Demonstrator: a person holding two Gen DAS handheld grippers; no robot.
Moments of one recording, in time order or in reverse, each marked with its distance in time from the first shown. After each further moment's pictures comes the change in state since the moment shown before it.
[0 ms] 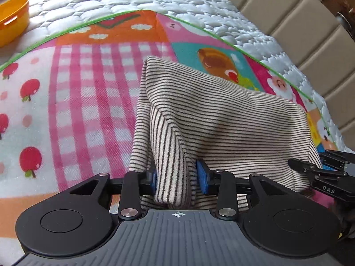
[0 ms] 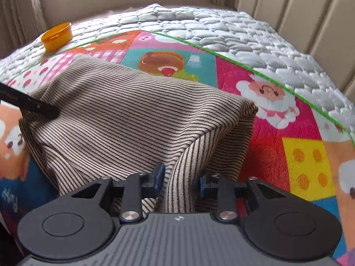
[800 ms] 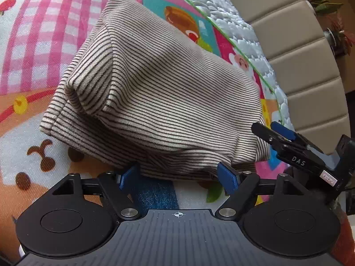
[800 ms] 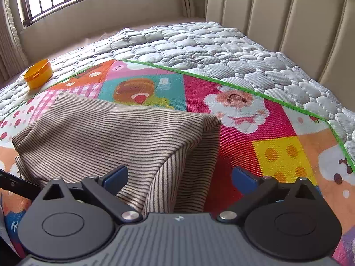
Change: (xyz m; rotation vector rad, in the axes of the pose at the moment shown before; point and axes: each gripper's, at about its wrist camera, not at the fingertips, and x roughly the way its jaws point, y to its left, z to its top) left arm 0.005 -0.022 -0.038 -0.217 0.160 -0.261; right arm -0.022 -0.034 0.006 0.206 -0.087 -0.030
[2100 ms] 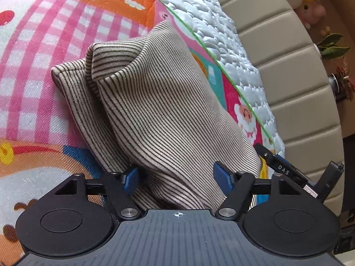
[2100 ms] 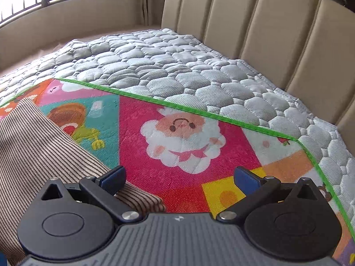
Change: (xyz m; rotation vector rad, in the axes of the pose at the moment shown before) left arm 0.012 0.010 0.043 -0.113 -0.175 -0.036; right arm 0.069 -0.046 0.037 0.011 -0.025 -0.213
